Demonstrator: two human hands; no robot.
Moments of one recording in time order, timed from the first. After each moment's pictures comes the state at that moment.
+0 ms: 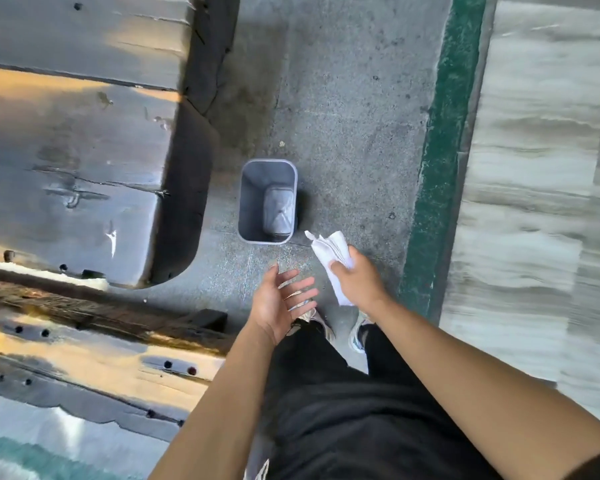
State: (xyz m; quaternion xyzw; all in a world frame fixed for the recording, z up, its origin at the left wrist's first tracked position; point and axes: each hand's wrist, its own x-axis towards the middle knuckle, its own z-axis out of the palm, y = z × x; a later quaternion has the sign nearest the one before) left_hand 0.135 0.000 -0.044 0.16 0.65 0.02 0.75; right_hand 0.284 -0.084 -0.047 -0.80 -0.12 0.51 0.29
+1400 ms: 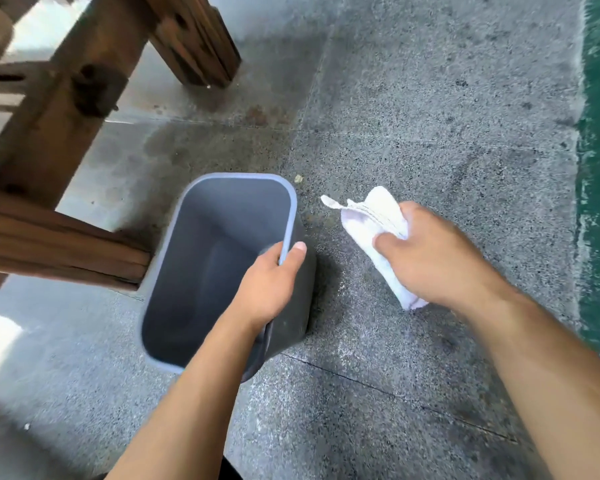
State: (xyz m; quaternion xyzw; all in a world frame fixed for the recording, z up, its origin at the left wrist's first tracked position) left_hand 0.260 0.168 -0.481 0.69 0.58 0.00 0.44; right_hand 0.443 0.057 -0.432 -0.82 -0.33 0.40 0.25
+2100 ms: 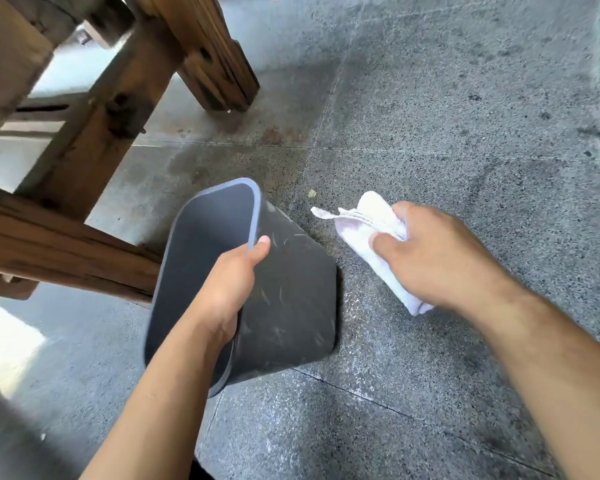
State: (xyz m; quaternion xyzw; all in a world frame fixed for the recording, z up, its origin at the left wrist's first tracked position) left_hand 0.232 0.190 -0.458 0.53 0.63 0.12 0.56; right_hand 0.436 0.059 -0.429 -0.81 -0.42 0.32 0.26
